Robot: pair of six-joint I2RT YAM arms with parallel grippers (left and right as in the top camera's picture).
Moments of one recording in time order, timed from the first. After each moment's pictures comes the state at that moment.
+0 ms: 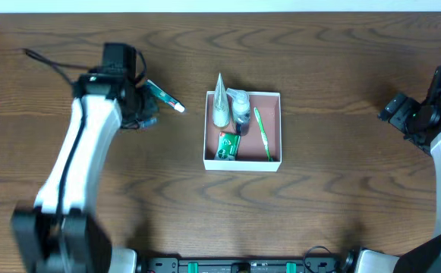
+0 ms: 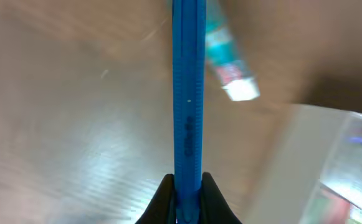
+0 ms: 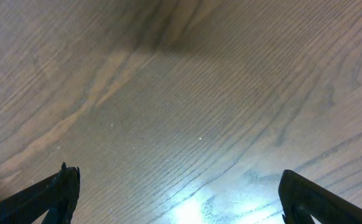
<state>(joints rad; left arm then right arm) -0.10 1.57 1.37 -0.97 0.01 -0.44 -0.32 1.45 1.21 -0.90 0.08 0.40</state>
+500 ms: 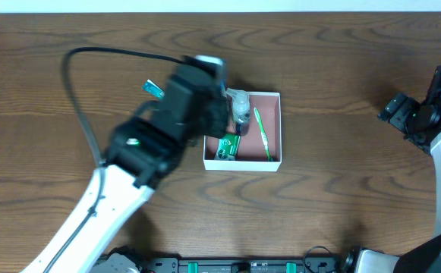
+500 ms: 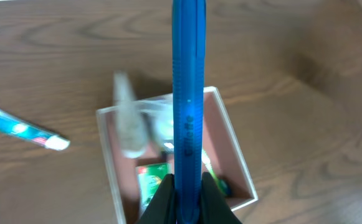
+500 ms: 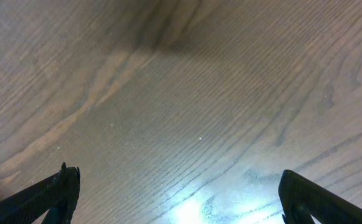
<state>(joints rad) -0.64 1.33 1.39 -0.79 -0.04 -0.36 -0.32 1.45 1.21 -0.90 0.08 0.40</state>
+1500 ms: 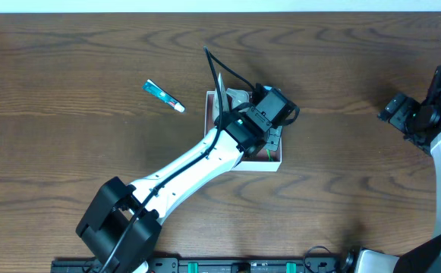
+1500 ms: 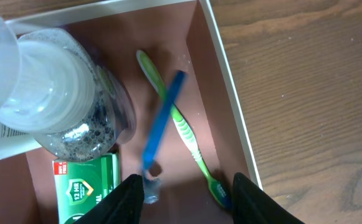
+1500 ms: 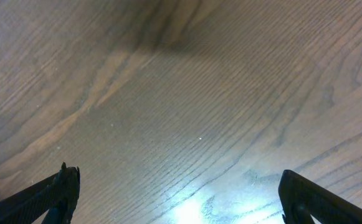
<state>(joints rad) -0.82 1.79 1.39 -0.66 -0.14 -0.52 -0.32 1.45 1.21 -0.90 0.08 0.40</state>
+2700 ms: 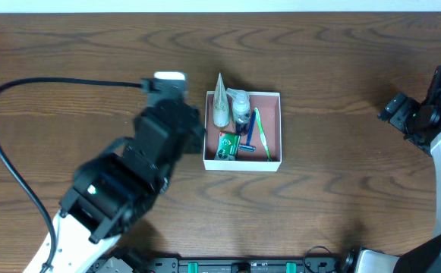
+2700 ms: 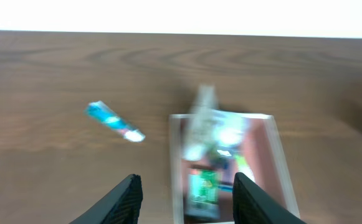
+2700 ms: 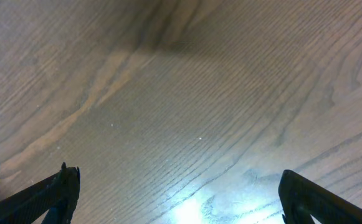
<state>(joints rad) -0.67 1.13 1.40 -0.98 -0.41 -0.48 -0.32 1.45 1.21 -0.90 0.08 0.40</state>
